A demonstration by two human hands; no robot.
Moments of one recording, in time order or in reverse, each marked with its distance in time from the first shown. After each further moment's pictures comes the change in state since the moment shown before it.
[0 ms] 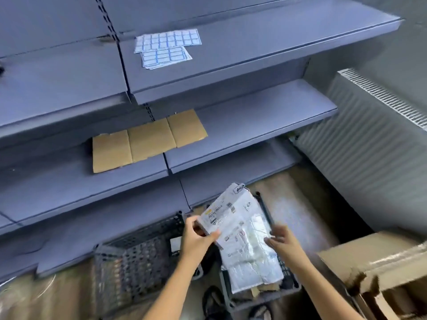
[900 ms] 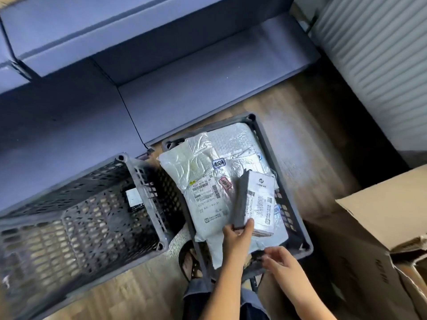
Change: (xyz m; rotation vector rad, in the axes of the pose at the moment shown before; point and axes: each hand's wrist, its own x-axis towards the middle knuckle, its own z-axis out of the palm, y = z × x) left_hand 0.114 -0.285 0.253 -0.114 -0.221 -0.673; right_hand 0.140 0.278 0.066 0.069 0.060 0.497
